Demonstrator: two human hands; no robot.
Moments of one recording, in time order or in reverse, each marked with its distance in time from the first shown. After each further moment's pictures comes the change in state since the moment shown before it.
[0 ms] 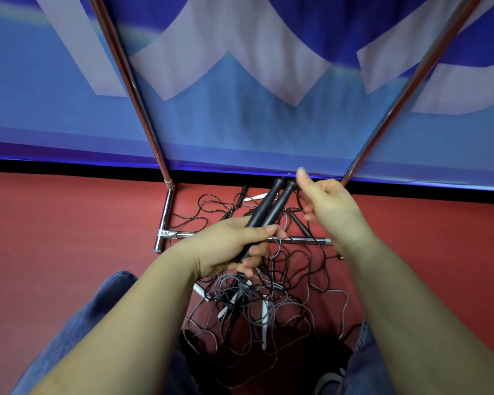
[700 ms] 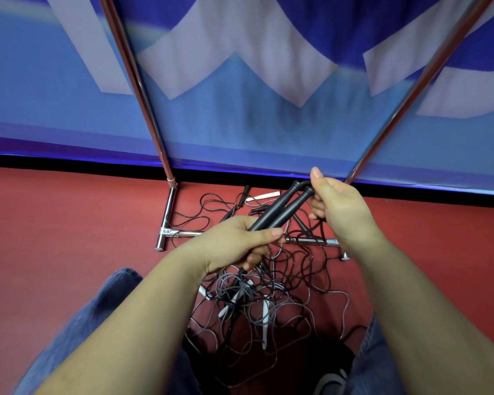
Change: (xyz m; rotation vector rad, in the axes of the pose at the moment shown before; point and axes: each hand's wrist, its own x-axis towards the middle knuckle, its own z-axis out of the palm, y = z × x) left_hand 0.003 -0.005 -0.004 0.212 0.104 0.062; right_hand -0.006 -0.008 -0.001 0.078 -0.091 -0.118
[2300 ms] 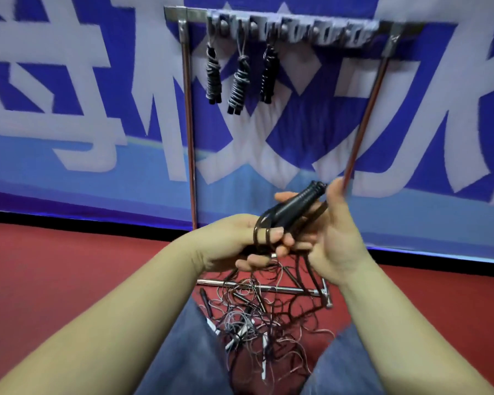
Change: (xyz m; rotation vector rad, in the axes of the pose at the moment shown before) left_hand -0.253 0.084 0.134 0.048 -0.150 0.276; right_hand -0.291 -0.148 -0.008 0.545 -0.423 -0.216
